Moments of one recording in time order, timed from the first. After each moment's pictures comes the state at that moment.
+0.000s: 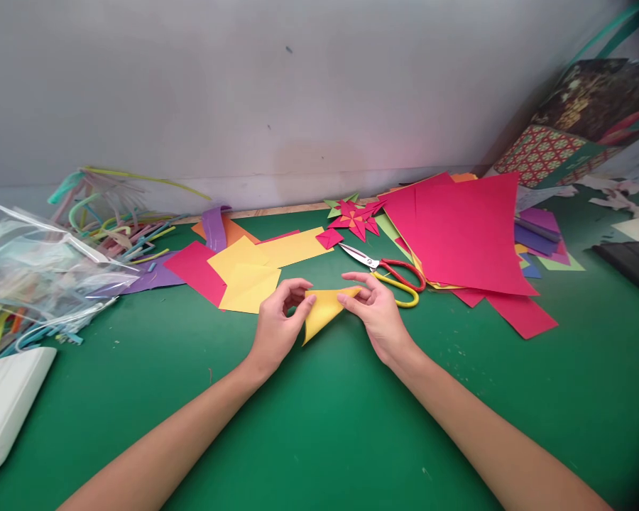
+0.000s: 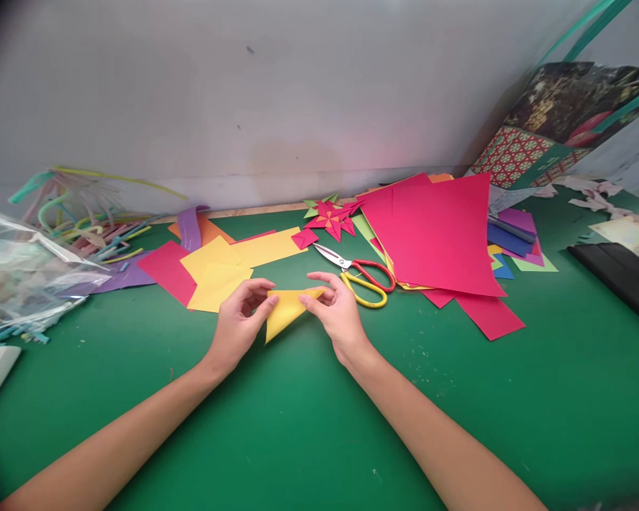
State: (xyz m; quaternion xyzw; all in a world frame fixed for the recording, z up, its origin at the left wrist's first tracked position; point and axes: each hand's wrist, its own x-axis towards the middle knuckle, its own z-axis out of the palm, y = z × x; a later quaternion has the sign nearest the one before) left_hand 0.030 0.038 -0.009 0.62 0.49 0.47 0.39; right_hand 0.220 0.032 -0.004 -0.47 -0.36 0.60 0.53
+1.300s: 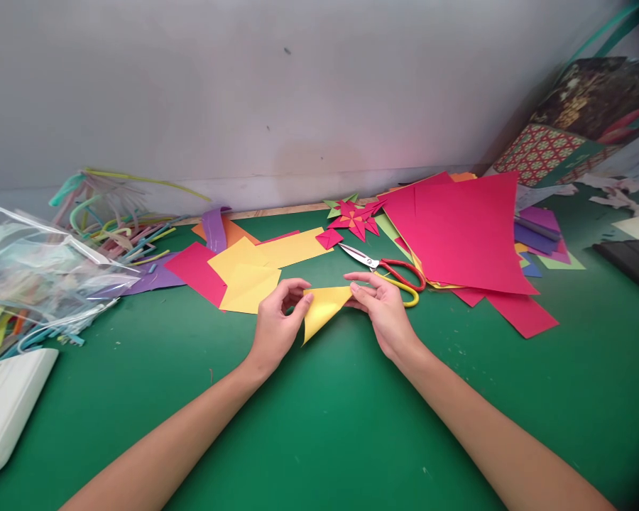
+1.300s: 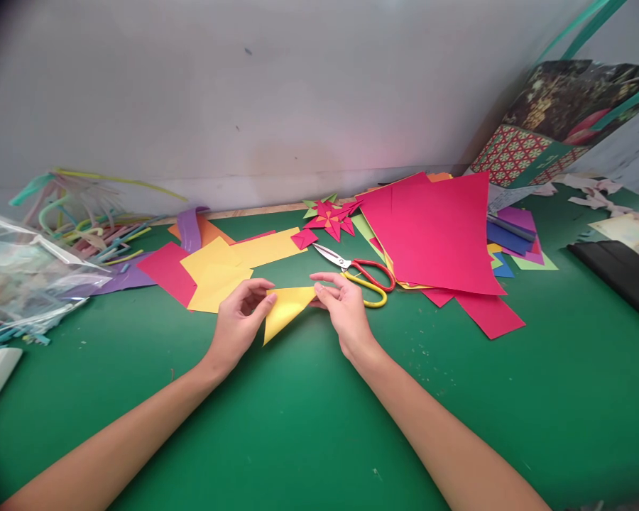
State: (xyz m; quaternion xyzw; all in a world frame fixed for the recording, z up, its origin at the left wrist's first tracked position) left_hand 0.029 0.039 -0.010 0.61 0.51 0.47 0.39; right_hand 0.230 0.036 -0.003 -0.46 -0.37 0.60 0.54
